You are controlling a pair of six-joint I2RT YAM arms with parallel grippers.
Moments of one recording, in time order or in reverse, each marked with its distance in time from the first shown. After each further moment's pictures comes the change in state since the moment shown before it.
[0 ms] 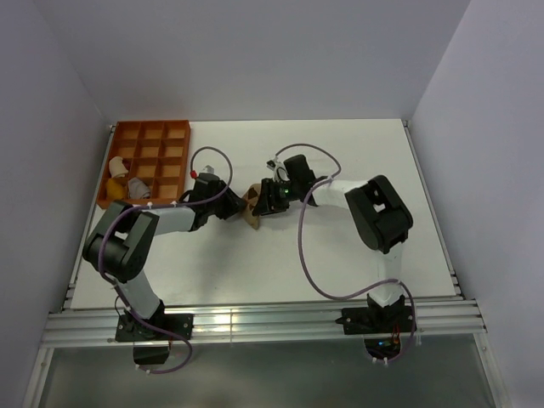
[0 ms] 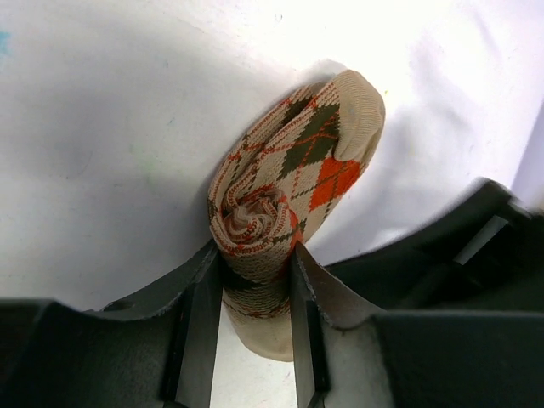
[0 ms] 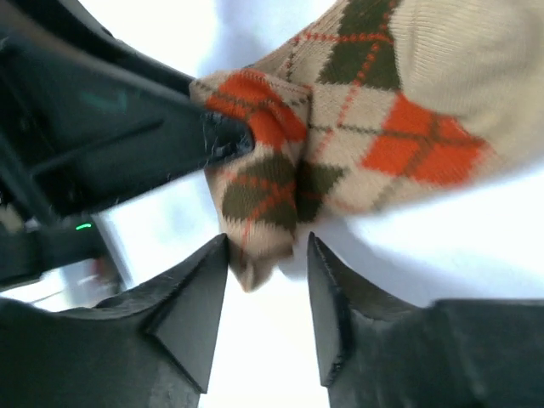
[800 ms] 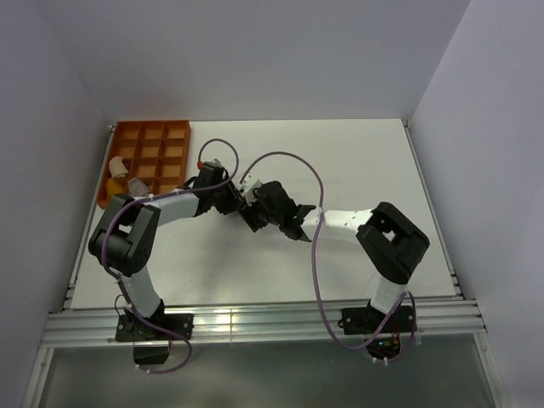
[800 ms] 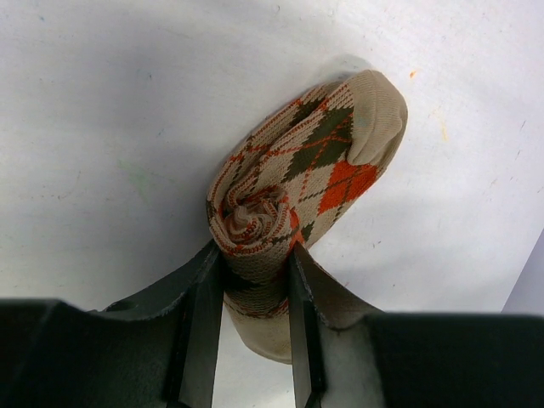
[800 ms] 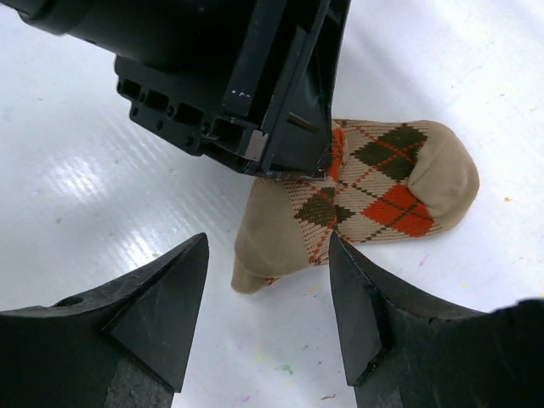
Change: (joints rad) left arm 0.002 0.060 0.200 -0.290 0.039 0.126; right arm 0.341 -0.311 -0.238 0.192 0.727 -0.554
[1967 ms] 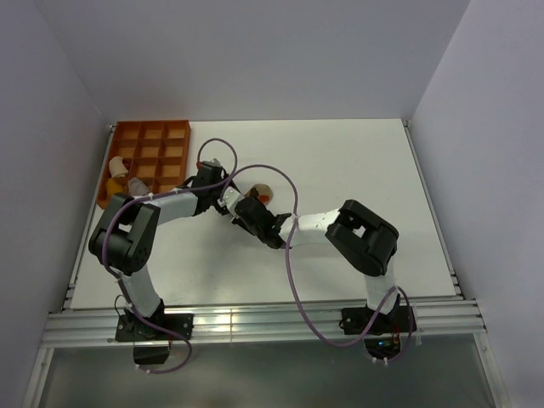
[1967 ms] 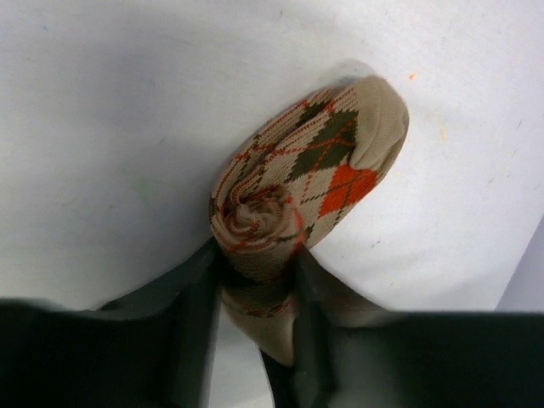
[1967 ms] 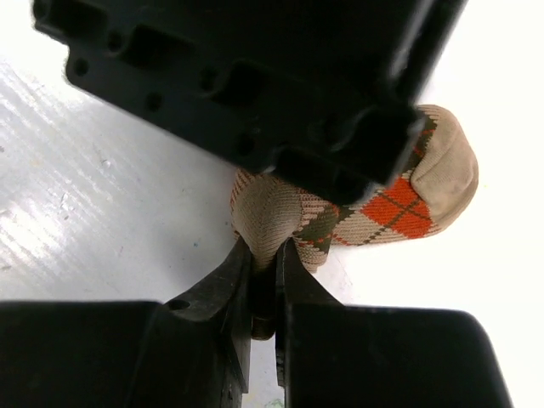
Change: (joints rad) left arm 0.013 0.013 0.016 -0.008 0.032 0.006; right arm 0.125 0.206 0.093 -0.009 0.338 -0.132
